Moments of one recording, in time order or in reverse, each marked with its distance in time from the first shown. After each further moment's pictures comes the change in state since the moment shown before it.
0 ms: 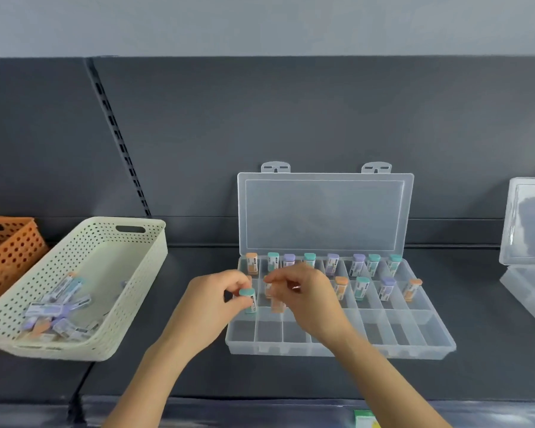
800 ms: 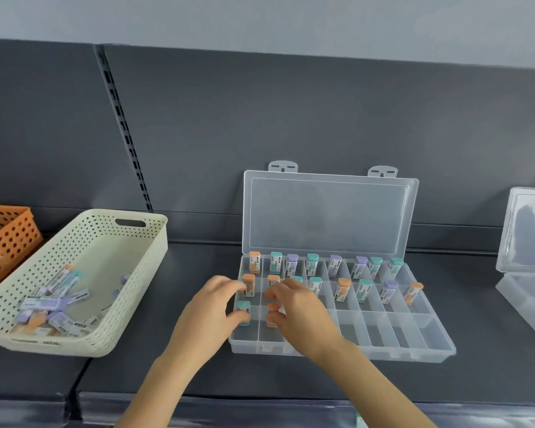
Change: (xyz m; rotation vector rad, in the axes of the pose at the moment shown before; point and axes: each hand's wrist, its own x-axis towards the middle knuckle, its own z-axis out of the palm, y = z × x) left_hand -0.002 -0.031 0.024 0.161 0.007 -0.017; right_hand -0.003 0.022 0.028 -0.467 -0.109 -0.175
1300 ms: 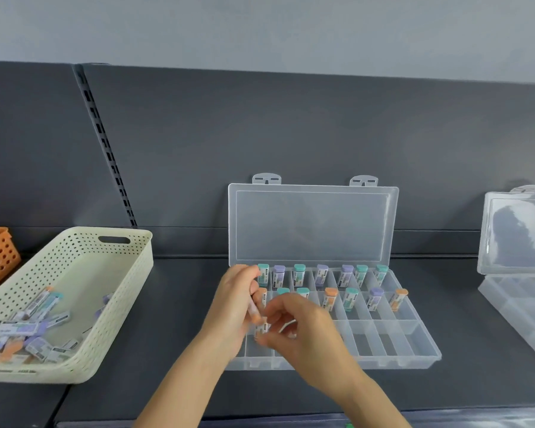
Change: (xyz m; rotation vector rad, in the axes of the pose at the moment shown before) left_hand 0.028 0.082 -0.011 -1.198 -0.037 -0.527; right_hand -0.033 -0.020 -0.041 0.457 0.074 0.132
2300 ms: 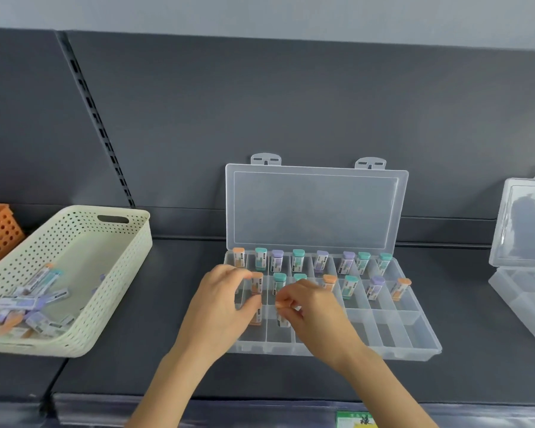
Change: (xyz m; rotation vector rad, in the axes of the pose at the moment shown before) left_hand 0.000 -0.038 -0.029 1.104 0.083 0.608; right_hand 0.016 0.051 -0.011 -0.330 -0.025 -0.128
